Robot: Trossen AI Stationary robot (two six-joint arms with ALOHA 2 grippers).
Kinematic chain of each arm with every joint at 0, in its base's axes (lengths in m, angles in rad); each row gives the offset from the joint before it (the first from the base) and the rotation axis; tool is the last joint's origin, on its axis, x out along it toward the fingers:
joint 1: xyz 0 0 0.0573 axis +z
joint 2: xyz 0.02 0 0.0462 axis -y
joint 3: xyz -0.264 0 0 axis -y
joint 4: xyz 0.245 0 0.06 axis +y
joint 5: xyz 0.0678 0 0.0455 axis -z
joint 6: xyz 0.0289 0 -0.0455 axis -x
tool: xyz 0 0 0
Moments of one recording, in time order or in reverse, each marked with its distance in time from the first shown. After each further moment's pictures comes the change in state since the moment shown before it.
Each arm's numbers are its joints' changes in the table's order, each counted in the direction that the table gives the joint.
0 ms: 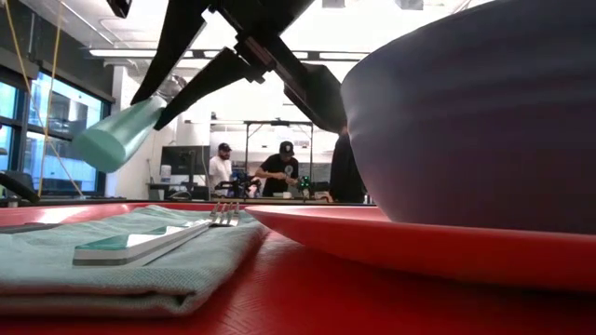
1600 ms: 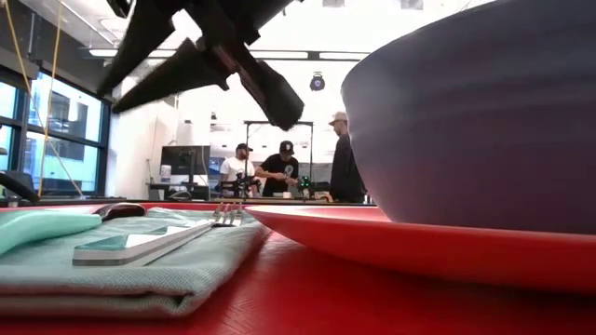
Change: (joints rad) left arm 0.000 0.000 0.000 0.017 0.047 -0.009; right arm -0.032 -0.026 -0.003 -0.164 -0.033 0.375
